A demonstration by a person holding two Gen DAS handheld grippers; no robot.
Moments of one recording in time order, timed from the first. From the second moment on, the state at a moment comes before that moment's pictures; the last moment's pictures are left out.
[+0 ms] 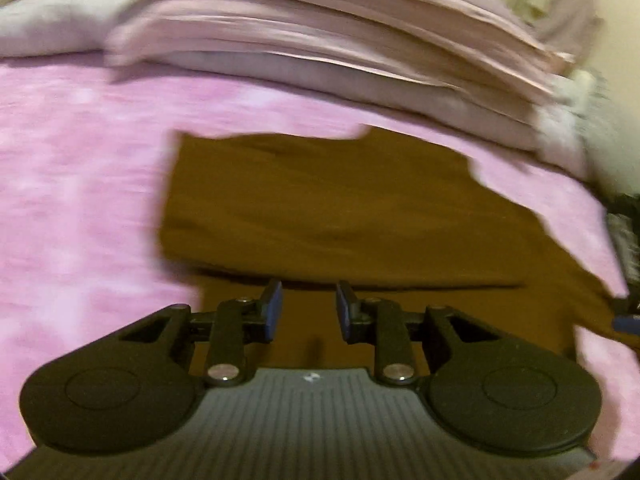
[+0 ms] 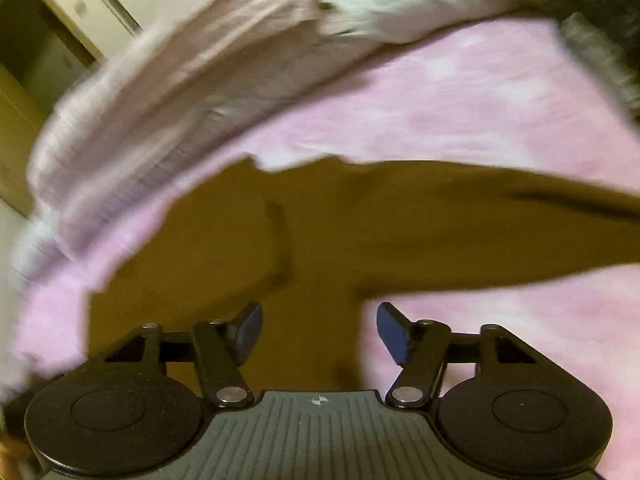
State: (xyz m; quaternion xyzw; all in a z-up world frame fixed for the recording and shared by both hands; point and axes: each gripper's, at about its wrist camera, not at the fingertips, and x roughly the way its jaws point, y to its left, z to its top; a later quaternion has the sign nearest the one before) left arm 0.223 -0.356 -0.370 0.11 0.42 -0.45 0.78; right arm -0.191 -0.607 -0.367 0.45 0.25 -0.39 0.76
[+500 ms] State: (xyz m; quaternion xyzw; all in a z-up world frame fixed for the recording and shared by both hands) left arm 0.237 -0.359 -0.393 0.14 0.41 -0.48 0.77; right arm -0.111 -0.634 -0.358 0.42 0.11 -0.41 0.81
